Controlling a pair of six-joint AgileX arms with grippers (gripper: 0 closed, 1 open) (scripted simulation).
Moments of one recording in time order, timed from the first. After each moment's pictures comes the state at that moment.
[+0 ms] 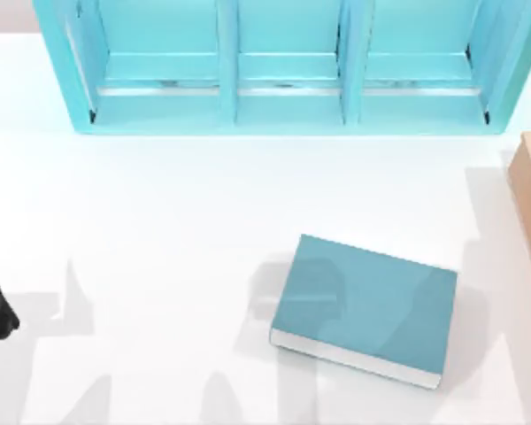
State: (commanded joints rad) left arm 0.00 0.00 0.00 0.00 0.00 0.00; right arm -0.29 1.93 1.26 -0.89 0.00 -0.27
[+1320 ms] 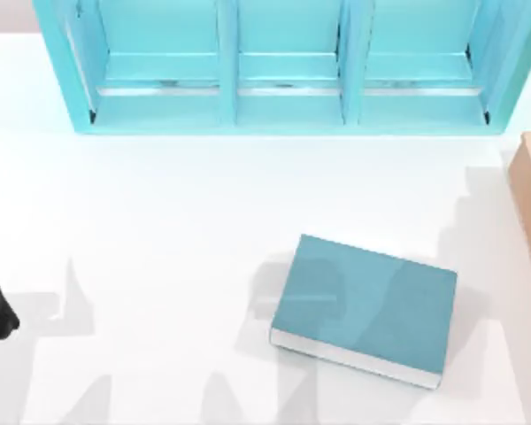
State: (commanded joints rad) left arm 0.00 0.00 0.00 0.00 0.00 0.00; right arm -0.27 1.94 1.38 -0.95 -0.02 -0.16
